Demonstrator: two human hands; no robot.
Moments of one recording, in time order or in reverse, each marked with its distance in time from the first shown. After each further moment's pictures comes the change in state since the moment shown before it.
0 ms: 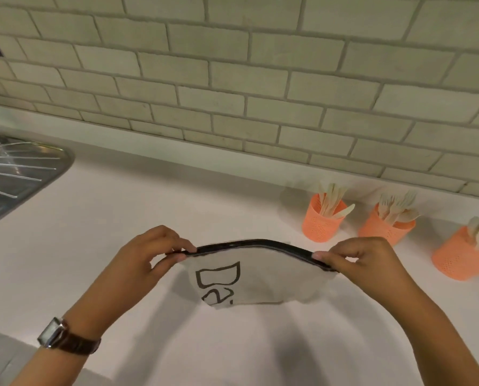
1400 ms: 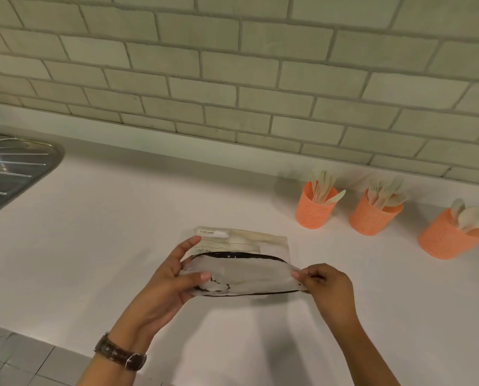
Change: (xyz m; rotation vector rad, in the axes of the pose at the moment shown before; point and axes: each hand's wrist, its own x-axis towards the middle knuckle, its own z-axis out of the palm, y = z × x) left_hand -0.022 0.016 0.059 -1.373 -0.108 -0.616; right_hand -0.042 0.049 0.088 0.296 0.256 0.429
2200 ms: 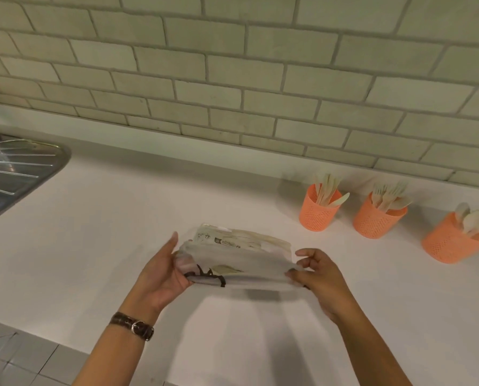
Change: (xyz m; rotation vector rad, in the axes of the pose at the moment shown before) left_hand 0.042 0.000 -0.035 -0.464 0.042 -0.250; right_hand 0.014 -0.017 0.007 0.294 -0.291 0.107
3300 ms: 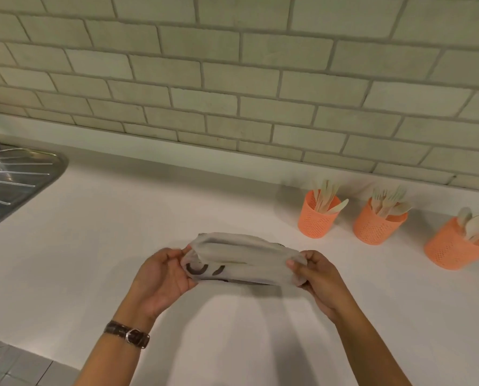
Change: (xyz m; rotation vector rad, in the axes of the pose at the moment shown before) left_hand 0.000 0.007 0.018 0.035 -0.028 0.038; right_hand 0.023 -0.004 -0.006 0.110 0.004 0.097
